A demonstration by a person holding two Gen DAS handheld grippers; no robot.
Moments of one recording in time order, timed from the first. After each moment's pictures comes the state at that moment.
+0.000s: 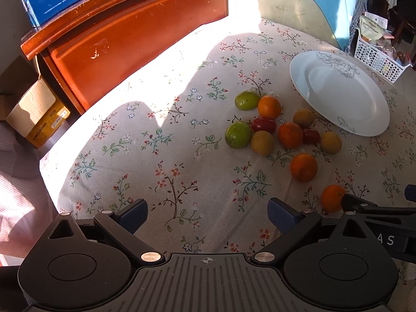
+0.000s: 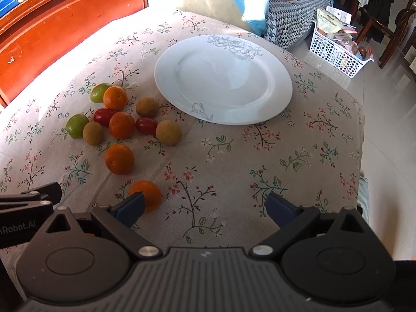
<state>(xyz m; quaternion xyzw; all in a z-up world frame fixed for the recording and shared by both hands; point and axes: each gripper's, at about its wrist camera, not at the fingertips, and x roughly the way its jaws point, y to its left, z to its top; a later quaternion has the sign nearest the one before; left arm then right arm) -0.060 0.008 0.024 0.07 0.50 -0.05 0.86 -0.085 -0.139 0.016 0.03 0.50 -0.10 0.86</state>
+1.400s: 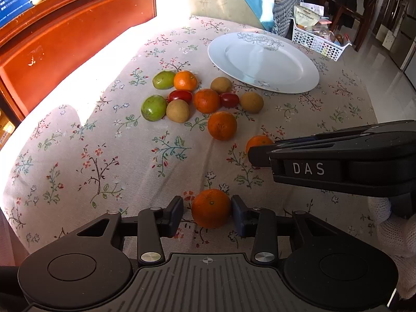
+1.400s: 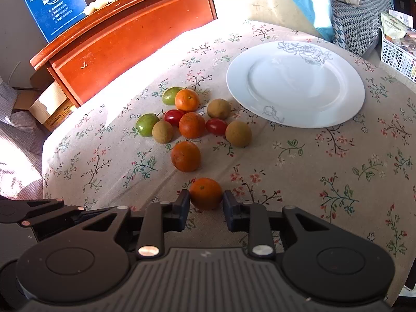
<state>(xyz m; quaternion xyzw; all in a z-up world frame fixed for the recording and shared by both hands) -0.107 -0.019 -0.004 0.08 0.47 -0.18 0.86 -0.096 -0.143 0.000 0.10 0.45 0.09 0.88</state>
